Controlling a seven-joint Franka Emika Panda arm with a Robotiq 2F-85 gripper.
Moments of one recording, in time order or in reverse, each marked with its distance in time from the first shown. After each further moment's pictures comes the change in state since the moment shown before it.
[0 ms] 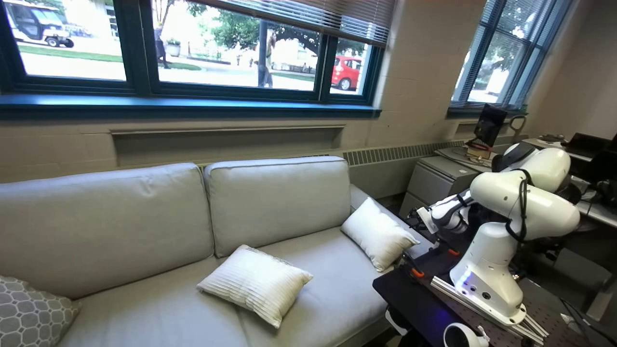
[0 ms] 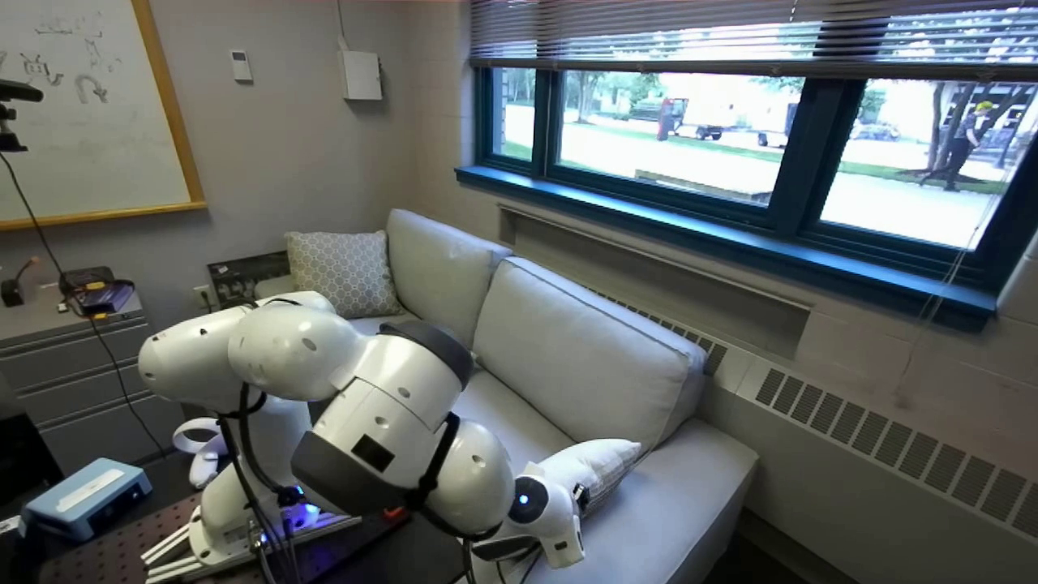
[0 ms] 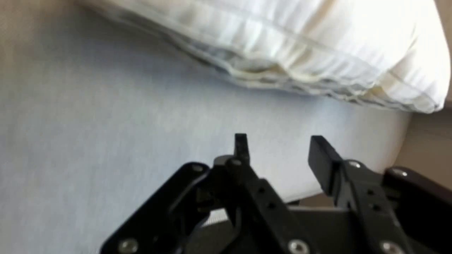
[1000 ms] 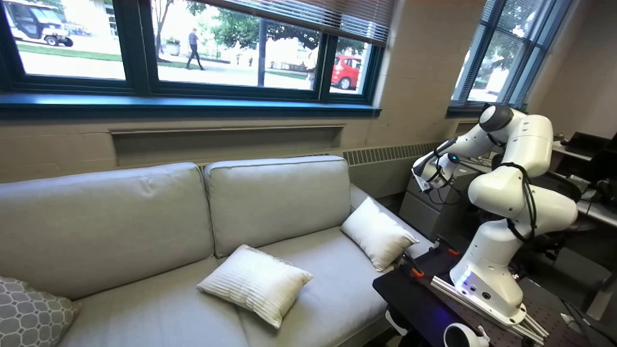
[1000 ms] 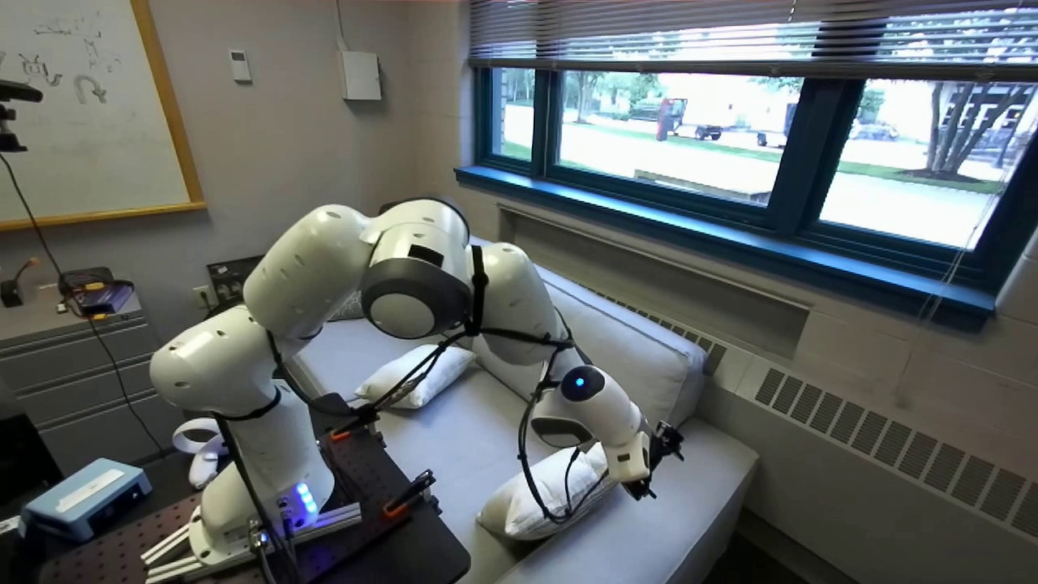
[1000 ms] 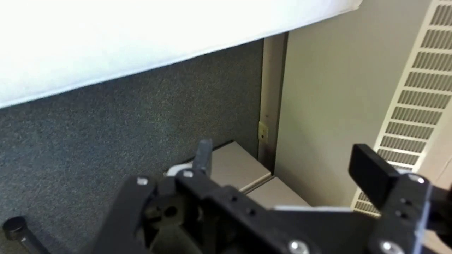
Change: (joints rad) arm 0.422 -0.411 -0.048 0.058 0.992 0.000 -0.169
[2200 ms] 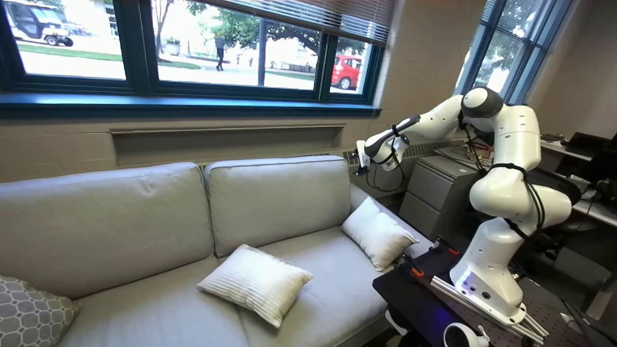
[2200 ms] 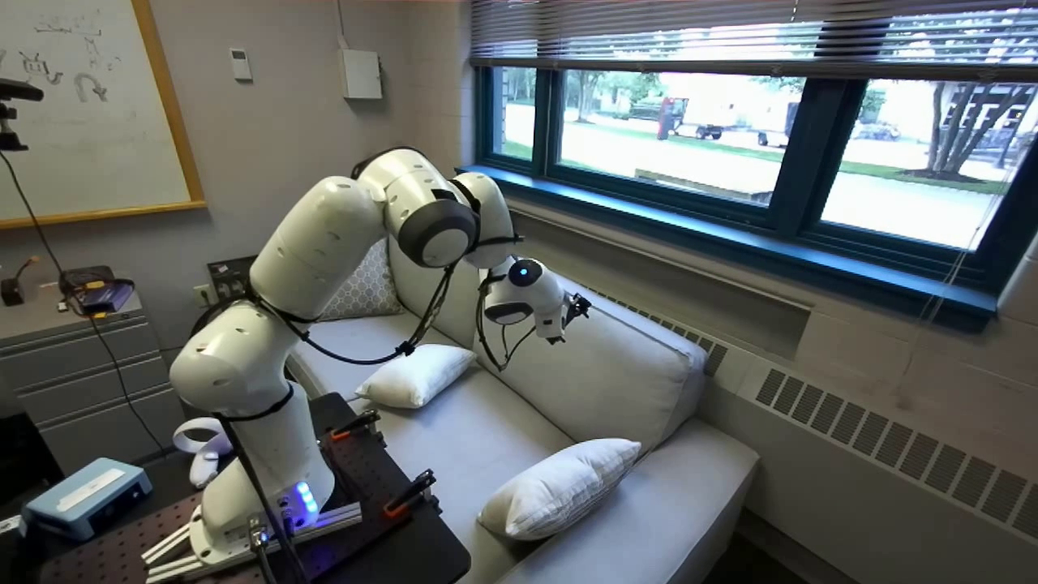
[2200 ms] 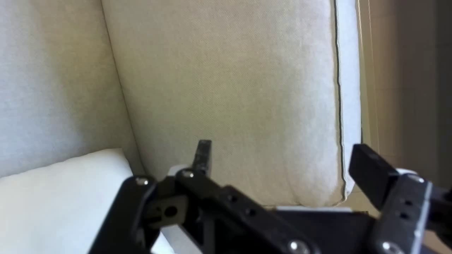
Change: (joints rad) arm 0.354 -0.116 0.299 -0.073 0.193 0.002 0.374
